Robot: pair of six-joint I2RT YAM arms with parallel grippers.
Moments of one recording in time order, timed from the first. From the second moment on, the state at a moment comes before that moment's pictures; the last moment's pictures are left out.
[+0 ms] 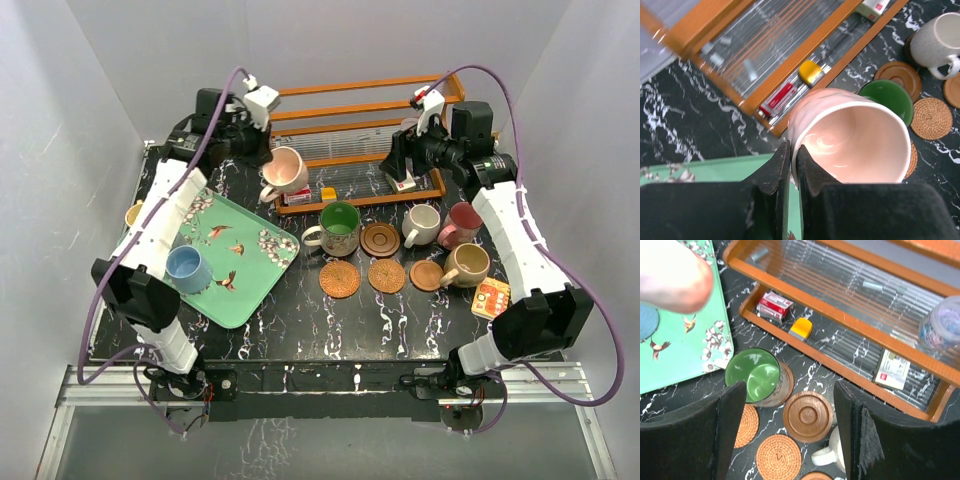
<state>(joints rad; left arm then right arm) -0.30 1.69 1.88 -0.82 0.33 0.20 0.15 1.48 1.58 -0.57 -0.53 -0.15</state>
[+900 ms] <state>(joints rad) -0.75 2.01 2.19 -0.70 -0.05 0.15 0.18 1.40 1.42 -0.44 -0.45 0.00</state>
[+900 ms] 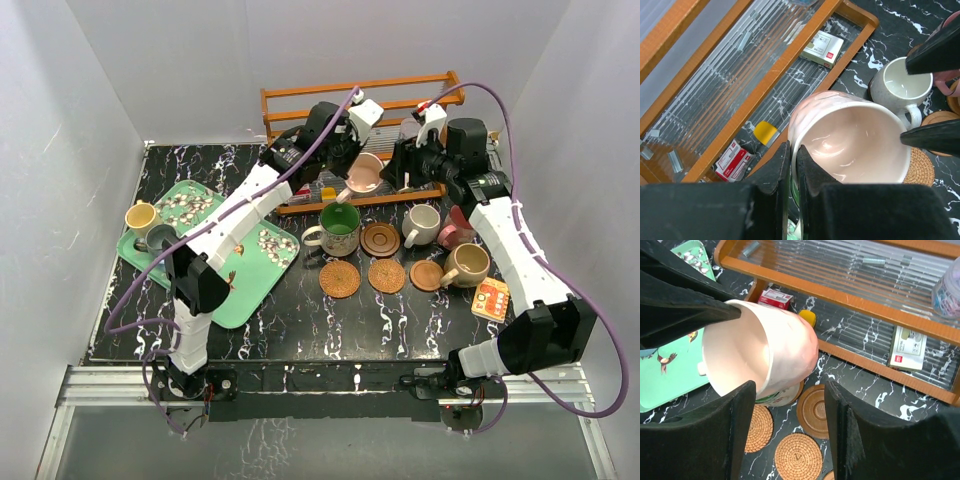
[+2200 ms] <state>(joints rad) -0.80 2.11 2.30 -0.68 -0.03 0.03 0.26 1.46 1.38 -0.42 -0.08 0.05</state>
